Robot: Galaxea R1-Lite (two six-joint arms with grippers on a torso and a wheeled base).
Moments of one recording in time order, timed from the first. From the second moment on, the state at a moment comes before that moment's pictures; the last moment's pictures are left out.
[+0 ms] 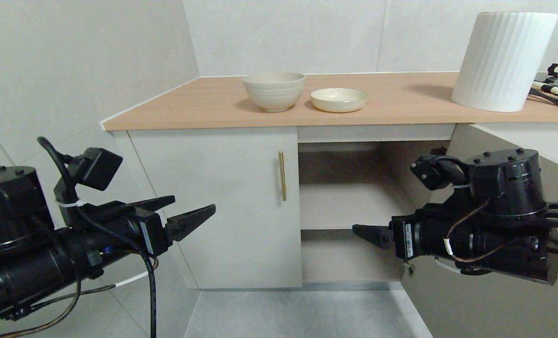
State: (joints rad) left arm -0.27 1.41 -0.49 -0.71 -0.26 -0.14; right arm 0.64 1.59 -0.78 -0.37 -0.01 0.25
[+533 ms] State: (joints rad) left arm -0.26 1.41 -0.50 -0.71 -0.26 -0.14; right arm 0.66 1.59 -0.77 -0.37 -0.01 0.25
